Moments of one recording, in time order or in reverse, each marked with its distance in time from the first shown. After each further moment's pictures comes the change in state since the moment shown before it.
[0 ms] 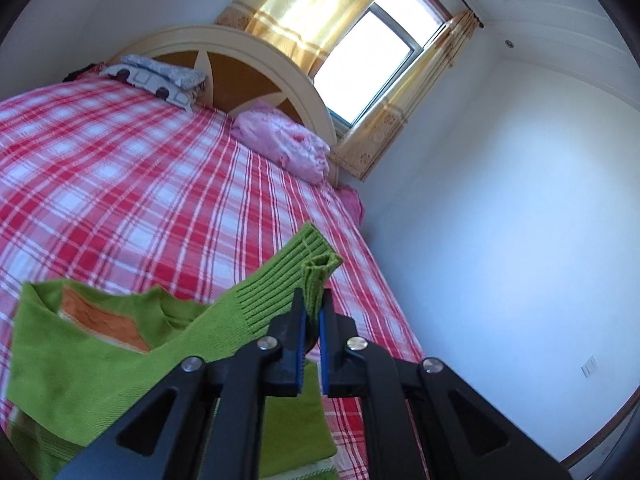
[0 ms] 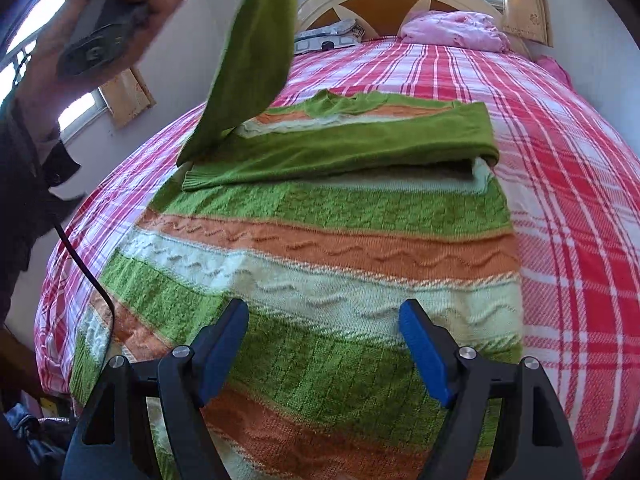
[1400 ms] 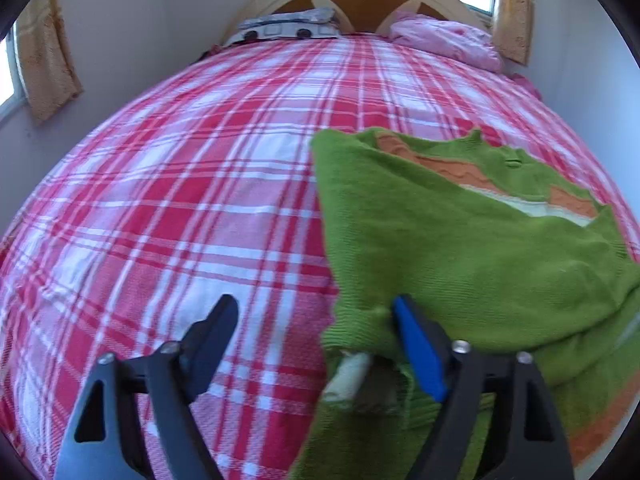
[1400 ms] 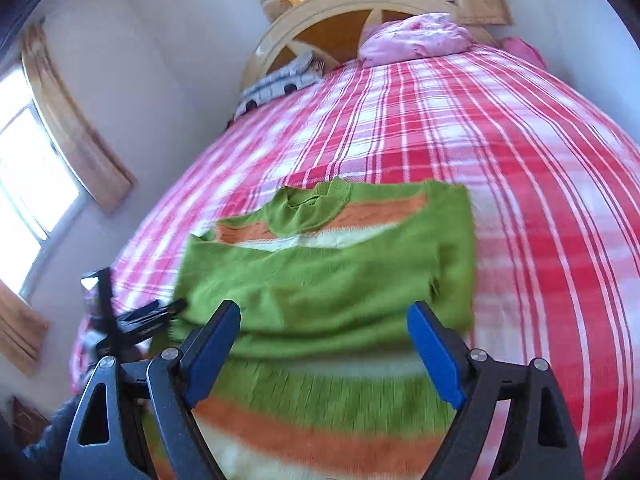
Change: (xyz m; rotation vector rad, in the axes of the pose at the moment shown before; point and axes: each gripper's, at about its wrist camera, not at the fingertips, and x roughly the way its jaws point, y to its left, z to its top) left arm -0.037 0.223 -0.070 0.237 0.237 0.755; right arm 0.025 -0.061 0.142 0.196 -0.081 0.022
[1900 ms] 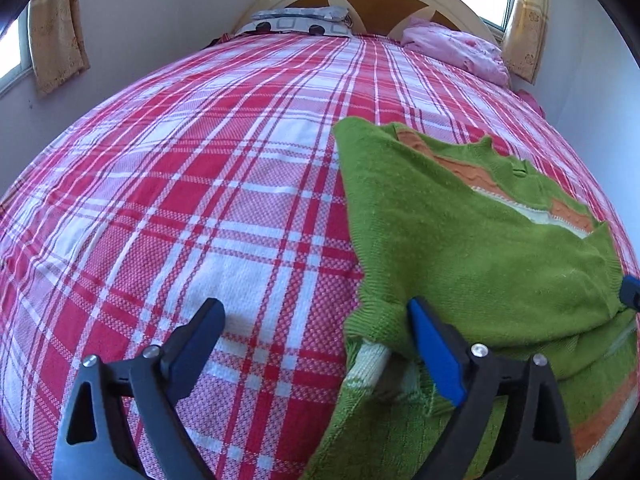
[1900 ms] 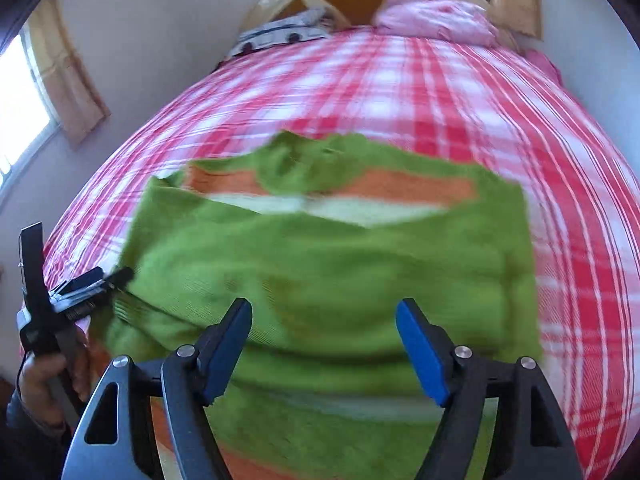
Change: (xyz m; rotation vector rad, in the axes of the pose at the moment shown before) left arm 0.004 0.024 -0.012 -0.076 0.009 -0.063; right arm 0.075 0.056 -0.002 -0.173 0.135 -0.135
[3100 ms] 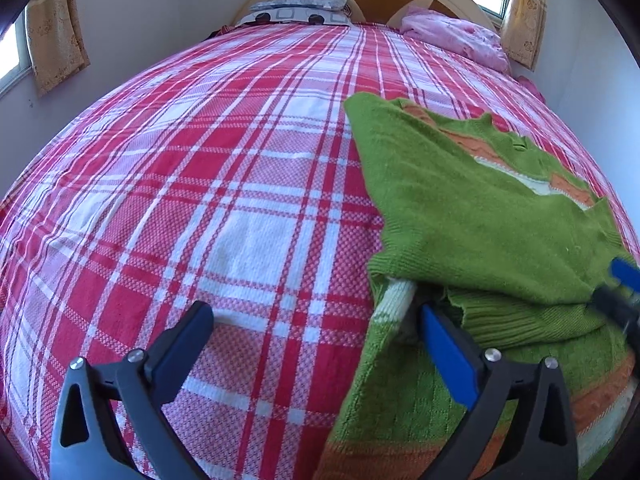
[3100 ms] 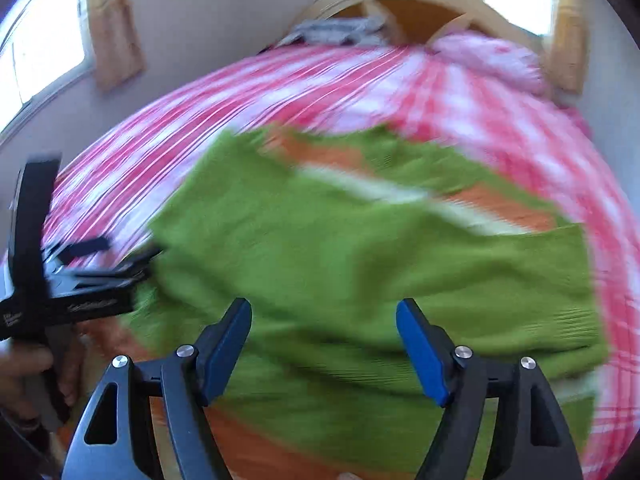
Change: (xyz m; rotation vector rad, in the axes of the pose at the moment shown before) left arm -0.009 0.008 -0.020 0.022 0.045 0.013; right arm 0.011 0.076 -0.031 -0.159 -0.064 -0.064
